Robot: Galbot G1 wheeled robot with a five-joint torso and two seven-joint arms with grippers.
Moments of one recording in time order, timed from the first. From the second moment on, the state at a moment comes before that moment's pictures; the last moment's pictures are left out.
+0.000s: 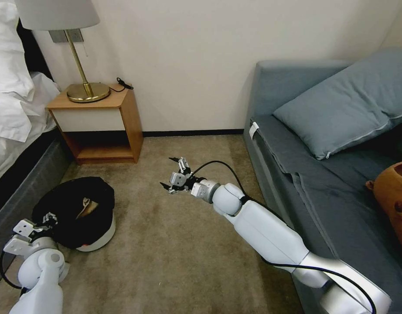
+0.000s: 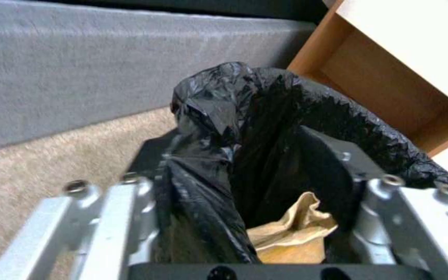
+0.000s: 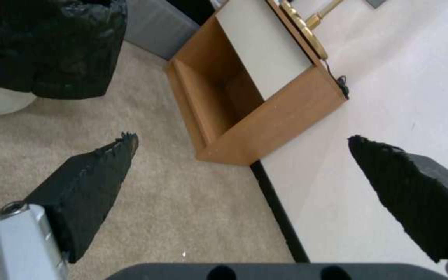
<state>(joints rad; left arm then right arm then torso) 1.20 -1.28 -0.94 -1.52 -0.84 0.10 -0.34 -0.49 1.31 -0.33 1.30 -0.25 0.06 -0.24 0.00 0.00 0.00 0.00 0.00</state>
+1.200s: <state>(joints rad) 1.17 -1.20 -0.62 -1.65 -0.23 0.12 -0.12 -0.69 1.41 -0.13 1.37 0.41 -0.35 0.16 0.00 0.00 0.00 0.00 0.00</state>
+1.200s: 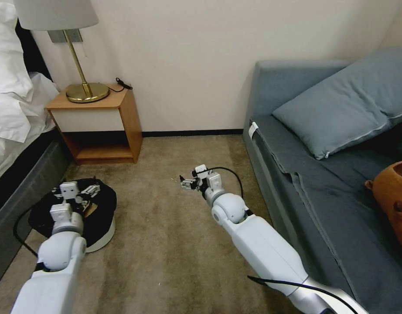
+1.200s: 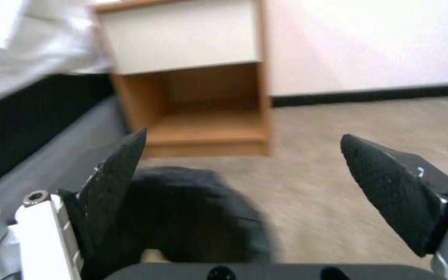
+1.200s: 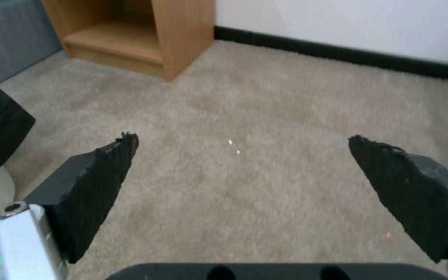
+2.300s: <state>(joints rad) 1.12 -1.20 -0.50 -1.60 -0.22 0.11 -0.09 -0.74 1.45 -0.07 1.33 0.38 -0.30 0.18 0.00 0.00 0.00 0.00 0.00</state>
